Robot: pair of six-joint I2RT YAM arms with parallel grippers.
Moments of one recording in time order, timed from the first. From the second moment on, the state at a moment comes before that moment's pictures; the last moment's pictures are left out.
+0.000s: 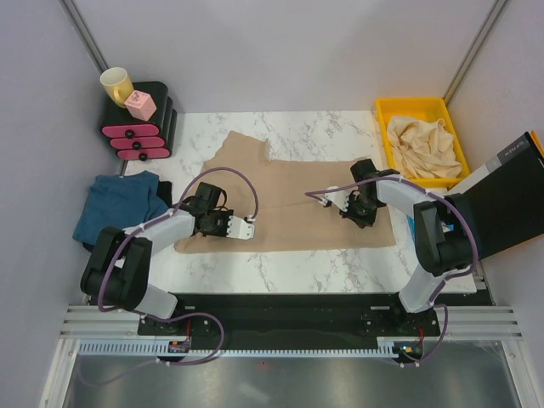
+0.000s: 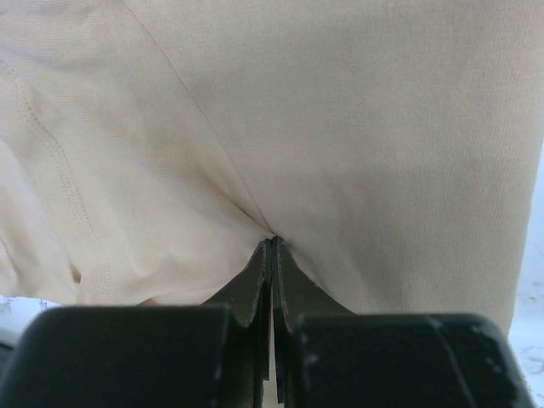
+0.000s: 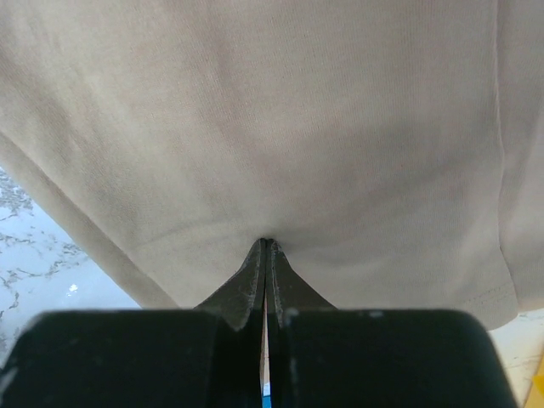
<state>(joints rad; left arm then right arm) -0.34 1.49 0.70 -0.37 0.20 1.38 0.25 1.74 1.06 -0.76 -0.15 -1.00</state>
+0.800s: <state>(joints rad) -0.39 1.26 0.57 -0.51 0.23 1.44 0.33 1.61 0.91 -0.83 -0.15 -1.03</state>
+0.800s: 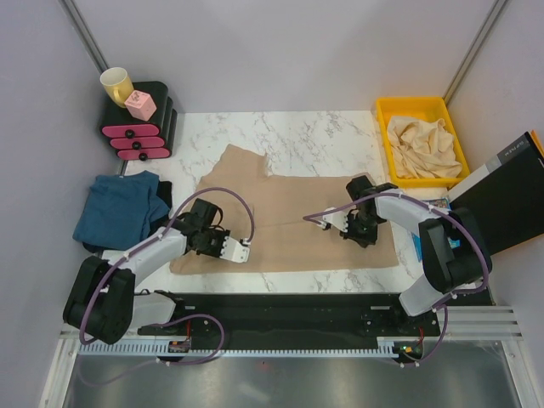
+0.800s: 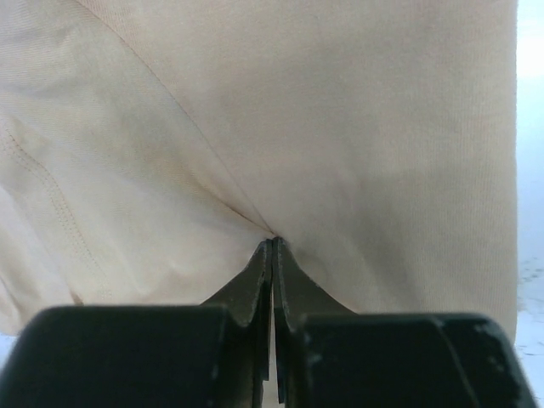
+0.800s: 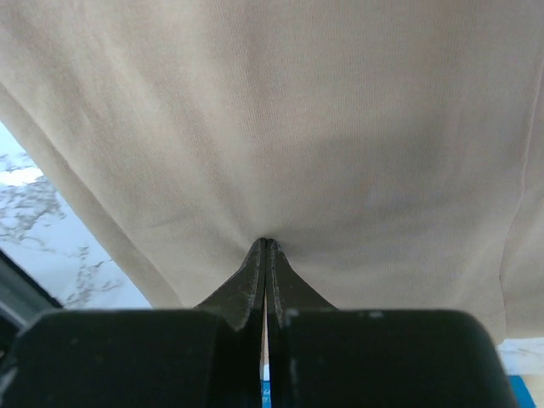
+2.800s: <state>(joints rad) -0.14 2.26 1.92 -0.71 0.25 1.33 0.06 2.25 1.96 -1.16 -0.26 -0.88</state>
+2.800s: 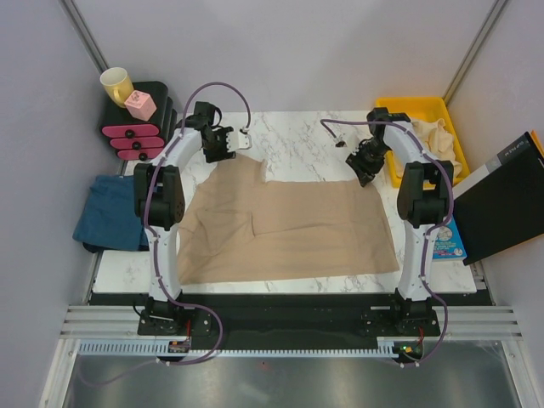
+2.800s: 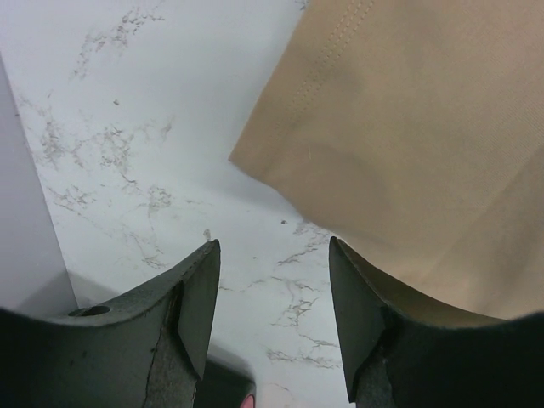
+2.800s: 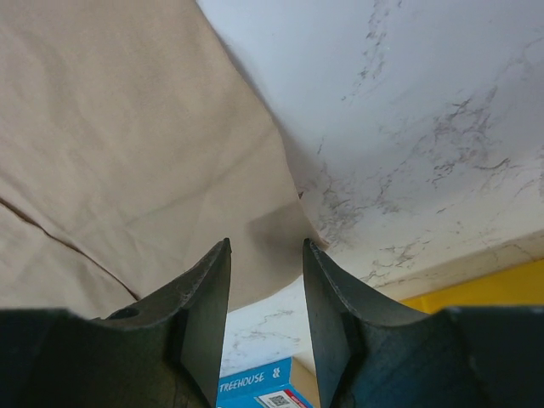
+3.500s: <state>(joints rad) -0.15 2.35 2.04 -0.71 0.29 1.34 0.06 2.29 1.99 -1.12 -0.23 -0.88</state>
